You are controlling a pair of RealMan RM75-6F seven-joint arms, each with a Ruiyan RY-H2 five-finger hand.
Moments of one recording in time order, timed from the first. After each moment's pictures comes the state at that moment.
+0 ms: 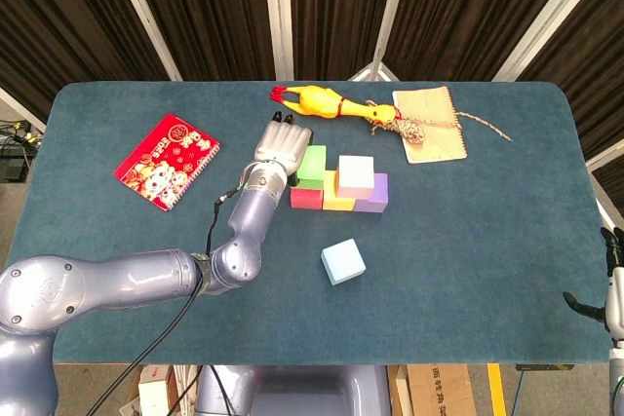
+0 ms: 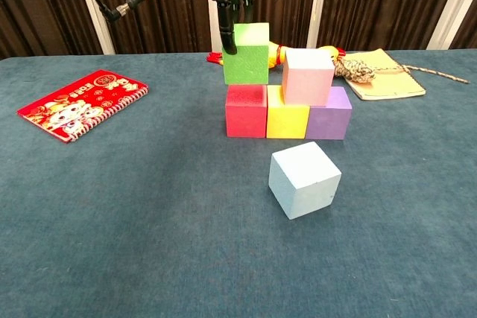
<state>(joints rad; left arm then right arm) -1.58 -1.51 -0.29 -1.35 -0.16 0.89 1.01 0.05 -1.08 0.17 -1.74 -1.15 1.44 -0.15</state>
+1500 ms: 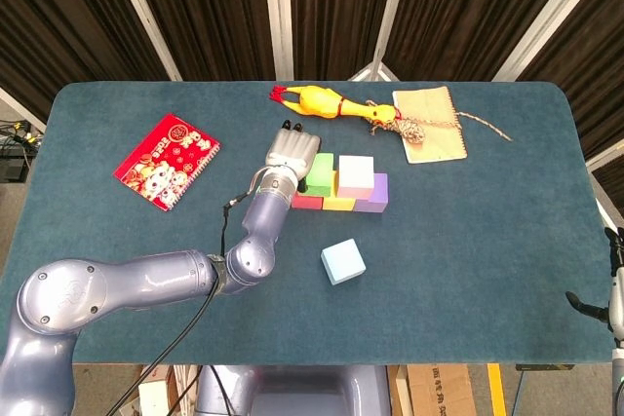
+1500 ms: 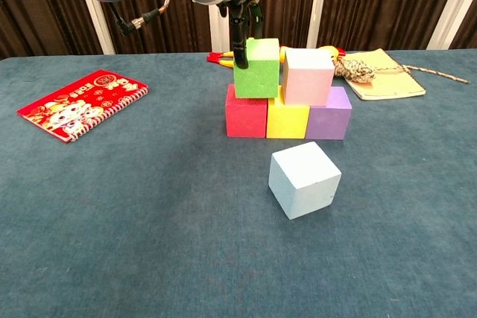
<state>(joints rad) -1.59 -1.59 -0.34 -1.25 -0.21 0.86 1.08 0.04 -1.07 0.17 -1.74 -1.14 1.44 -0.13</state>
